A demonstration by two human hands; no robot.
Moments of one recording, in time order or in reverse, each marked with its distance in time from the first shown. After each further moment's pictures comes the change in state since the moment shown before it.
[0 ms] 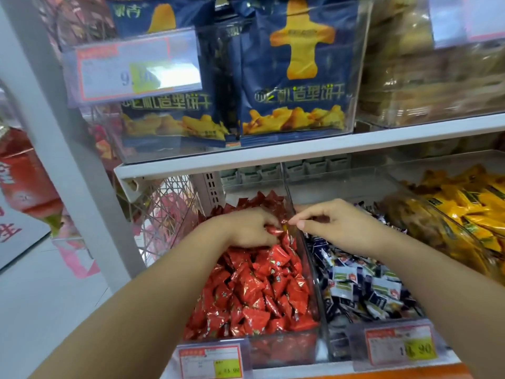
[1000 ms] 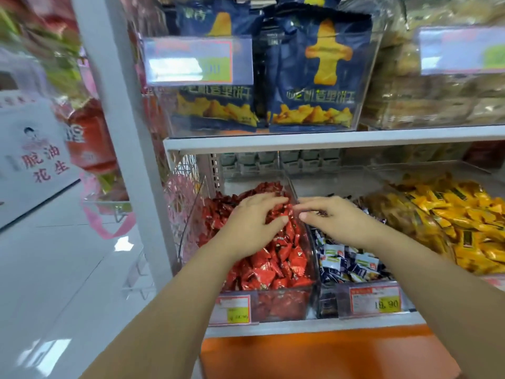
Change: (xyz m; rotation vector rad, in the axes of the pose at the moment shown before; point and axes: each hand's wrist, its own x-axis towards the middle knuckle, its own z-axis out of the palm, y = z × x) left_hand -0.062 0.017 0.041 -0.259 0.503 0.054; right_hand -0.027 -0.023 0.011 -0.175 0.006 0.005
